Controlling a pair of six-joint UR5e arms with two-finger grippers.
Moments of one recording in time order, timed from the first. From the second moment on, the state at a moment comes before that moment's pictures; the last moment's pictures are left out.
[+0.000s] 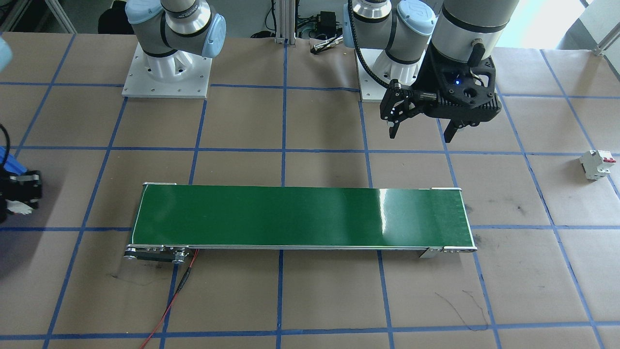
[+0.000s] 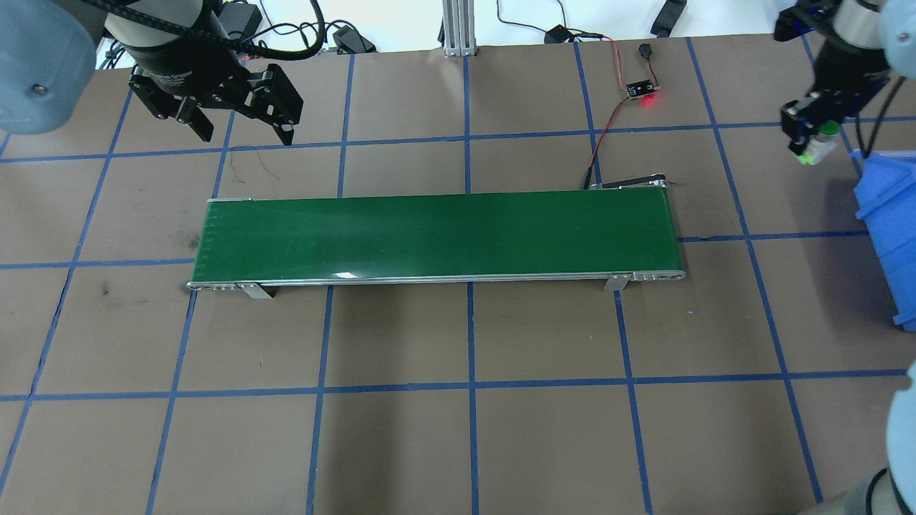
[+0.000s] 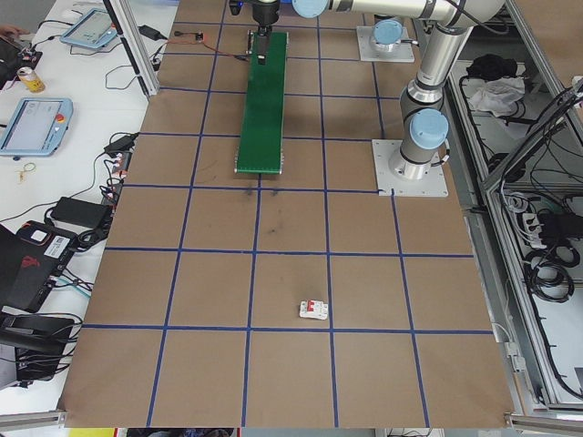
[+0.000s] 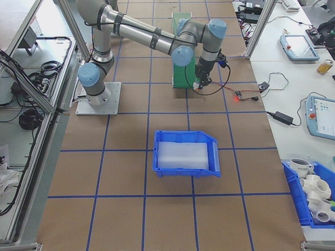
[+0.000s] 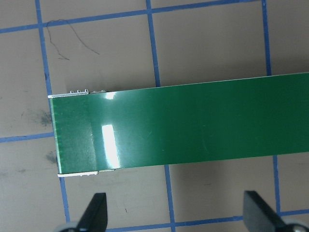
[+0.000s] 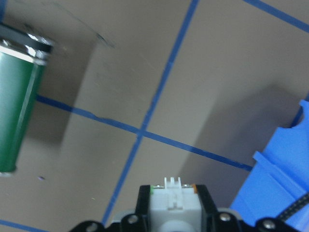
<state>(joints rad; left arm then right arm) -1.61 -1.61 -1.48 -1.54 1.60 0.06 1.24 -1.28 1.49 -1.74 -1.72 -0.68</state>
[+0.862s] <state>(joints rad) -1.61 -1.61 -1.48 -1.54 1.60 0.06 0.80 -1.12 1.51 -2.07 -1.66 -1.75</state>
